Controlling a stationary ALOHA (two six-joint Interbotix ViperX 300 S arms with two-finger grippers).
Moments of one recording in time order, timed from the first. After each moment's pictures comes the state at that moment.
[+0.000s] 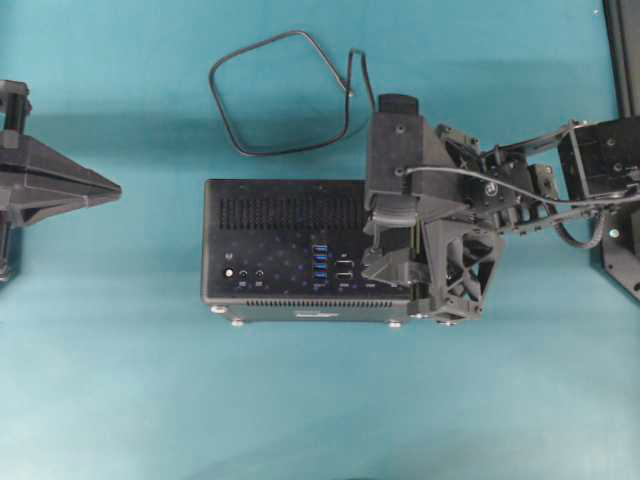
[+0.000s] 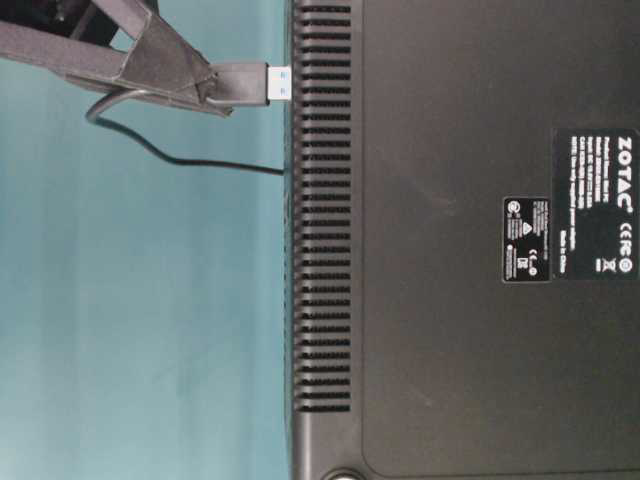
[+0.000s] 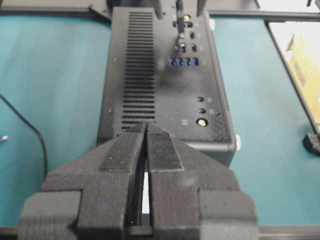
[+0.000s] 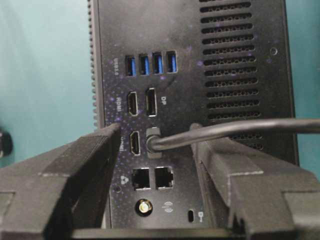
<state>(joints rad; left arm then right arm) -0.04 -0.91 0.95 0.01 0.14 -0.03 0.13 -0.24 0.33 0.03 0.82 0.26</state>
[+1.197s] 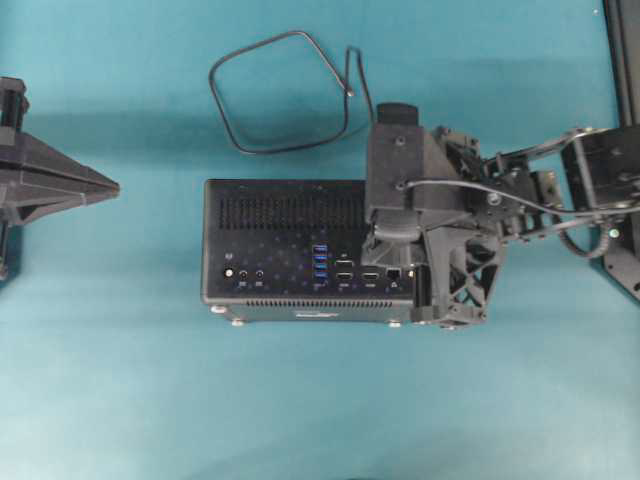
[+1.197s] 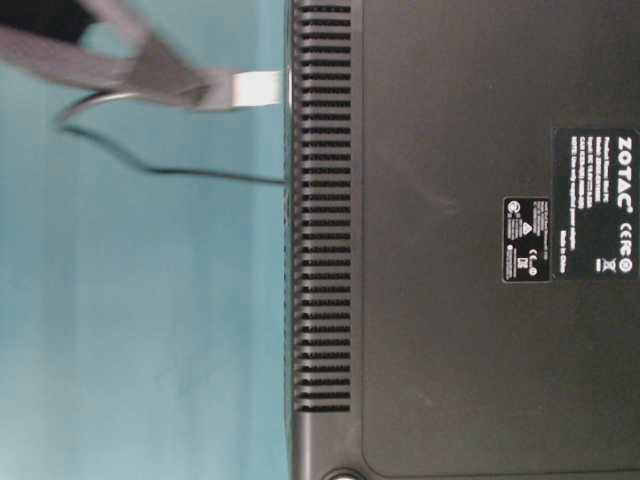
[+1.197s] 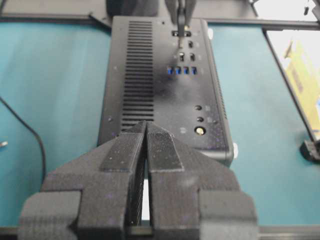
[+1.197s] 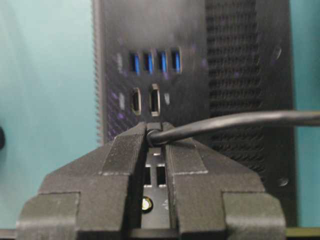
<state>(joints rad) -0.05 -0.91 0.94 0.01 0.14 -0.04 0.16 -0.23 0.27 -0.04 0.90 0.26</state>
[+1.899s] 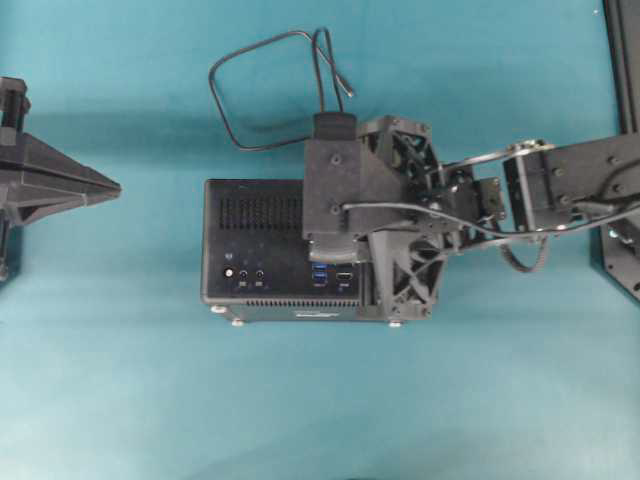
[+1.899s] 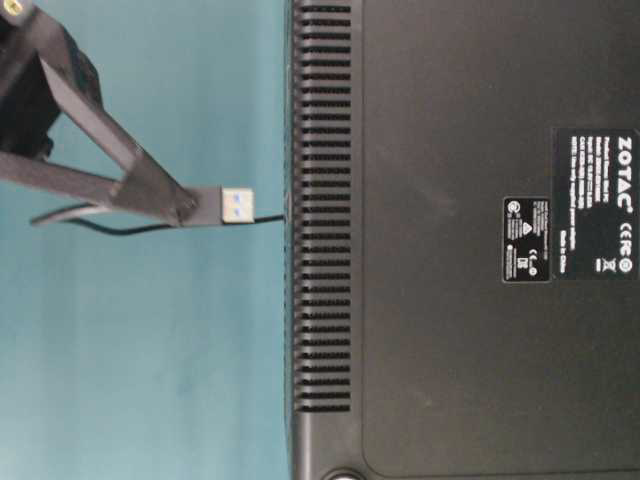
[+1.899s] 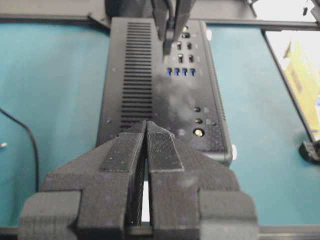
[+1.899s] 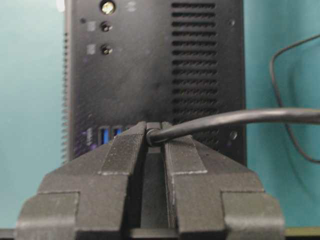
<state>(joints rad) -0.05 -0.91 0.93 0.01 0.14 -0.04 0.17 -0.10 0.14 -0.20 0.89 0.26</state>
